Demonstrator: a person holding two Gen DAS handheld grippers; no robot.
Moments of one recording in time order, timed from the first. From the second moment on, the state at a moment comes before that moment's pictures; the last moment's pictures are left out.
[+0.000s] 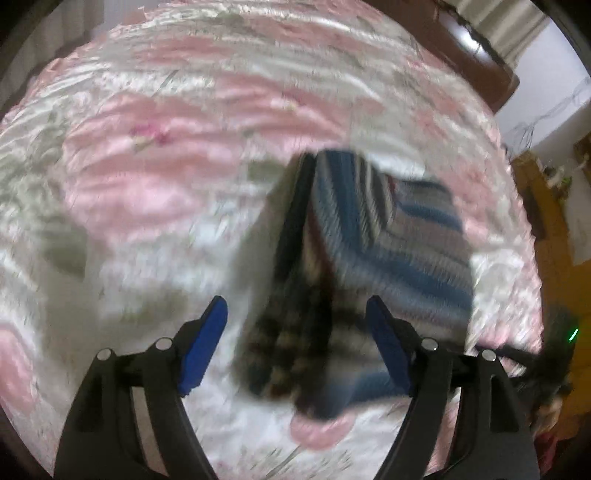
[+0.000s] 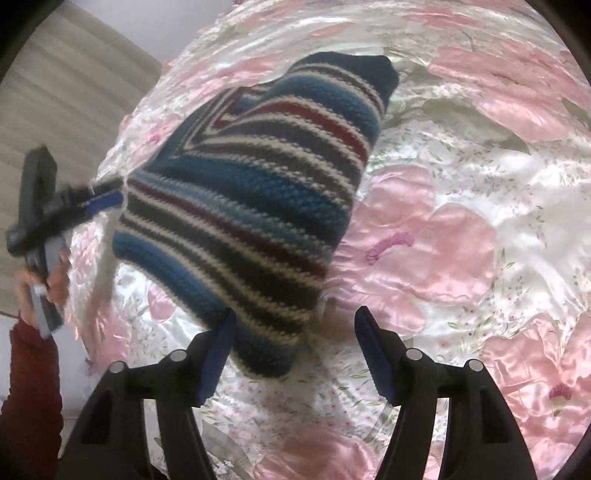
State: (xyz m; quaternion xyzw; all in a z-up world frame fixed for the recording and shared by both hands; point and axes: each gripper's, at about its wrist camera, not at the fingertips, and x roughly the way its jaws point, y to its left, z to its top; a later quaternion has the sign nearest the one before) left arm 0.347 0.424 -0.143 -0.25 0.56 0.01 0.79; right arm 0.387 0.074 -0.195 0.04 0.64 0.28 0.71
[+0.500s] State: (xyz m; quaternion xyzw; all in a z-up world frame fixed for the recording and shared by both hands) left arm 0.443 0.407 -0.210 -0.34 0.60 -0.03 0.72; right arm 0.391 0.064 -0.214 0.04 0.65 0.28 0.71
